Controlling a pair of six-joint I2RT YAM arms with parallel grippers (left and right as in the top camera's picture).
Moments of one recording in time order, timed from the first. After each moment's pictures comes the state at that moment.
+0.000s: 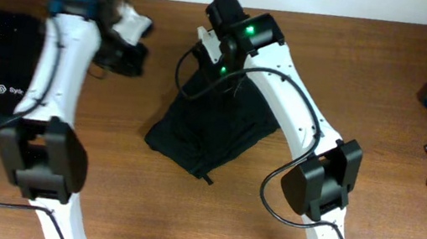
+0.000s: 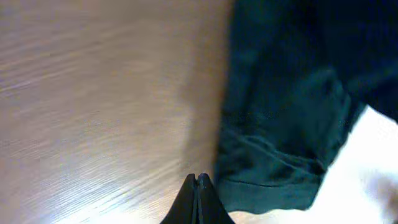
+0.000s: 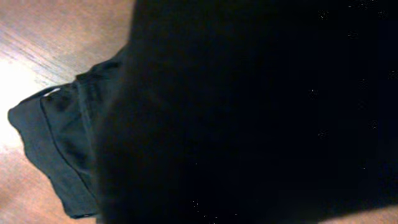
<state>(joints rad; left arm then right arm) -0.06 2.10 2.01 -1.31 0.31 0.27 0.51 2.30 2.36 -1.38 -0.06 -0.11</state>
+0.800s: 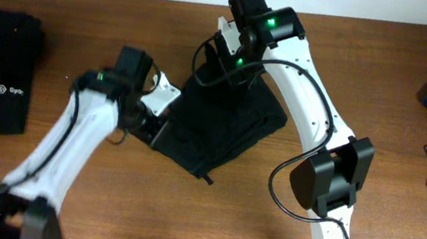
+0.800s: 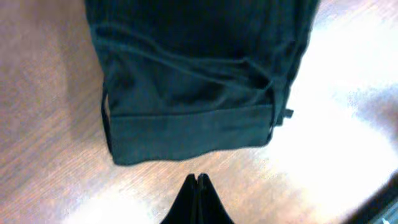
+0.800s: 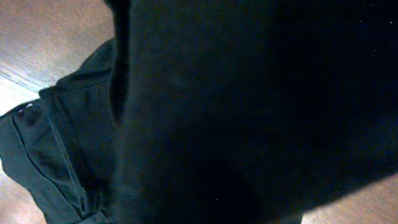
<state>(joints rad) -0.24 1.62 1.25 -0.98 0.31 0.31 0.43 2.30 2.36 -1.36 -0.08 -0.10</state>
